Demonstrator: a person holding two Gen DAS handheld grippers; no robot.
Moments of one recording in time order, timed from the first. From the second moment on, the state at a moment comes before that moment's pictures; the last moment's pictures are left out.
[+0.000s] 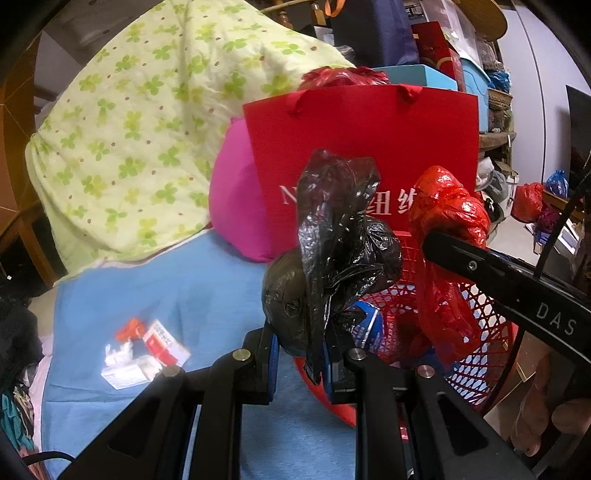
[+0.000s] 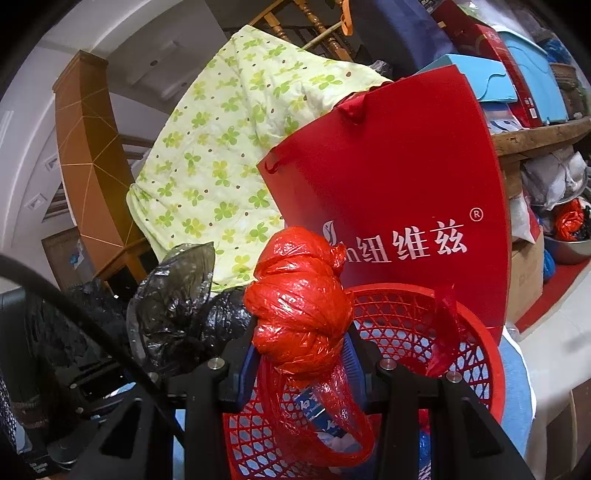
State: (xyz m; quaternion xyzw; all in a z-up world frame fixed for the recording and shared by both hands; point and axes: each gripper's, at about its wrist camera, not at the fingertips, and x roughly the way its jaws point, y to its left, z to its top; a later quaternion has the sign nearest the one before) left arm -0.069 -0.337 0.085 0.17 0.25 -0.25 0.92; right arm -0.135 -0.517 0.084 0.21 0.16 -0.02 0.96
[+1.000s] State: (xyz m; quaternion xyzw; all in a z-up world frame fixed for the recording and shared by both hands) left arm -0.060 -0.359 0.069 0.18 0.27 -0.27 0.91; right arm -0.141 -0.526 0.078 0.23 0.17 -0.05 0.96
